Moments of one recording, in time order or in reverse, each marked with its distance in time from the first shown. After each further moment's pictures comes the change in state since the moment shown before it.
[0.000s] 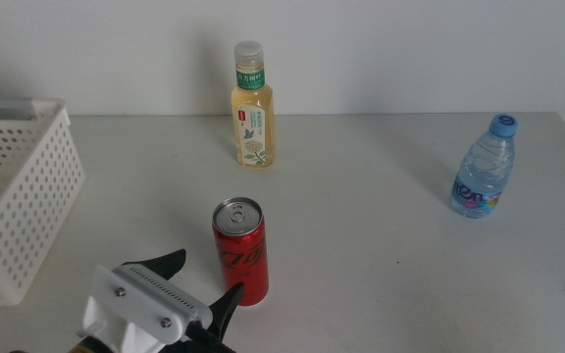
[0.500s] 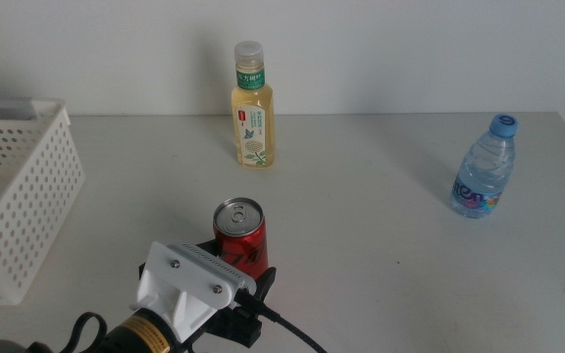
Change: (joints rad) left arm 0.000 0.205 -0.162 0.026 0.000 -0.041; right arm 0.000 0.000 0.000 0.000 0.000 0.000
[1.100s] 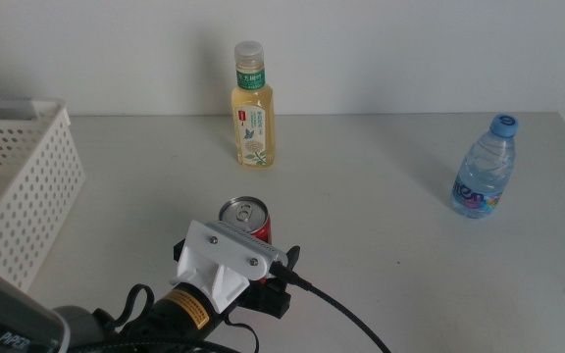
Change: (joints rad) left arm 0.000 0.145 -0.172 -0.012 0.000 0.000; right arm 0.000 0.000 0.000 0.001 0.000 0.000
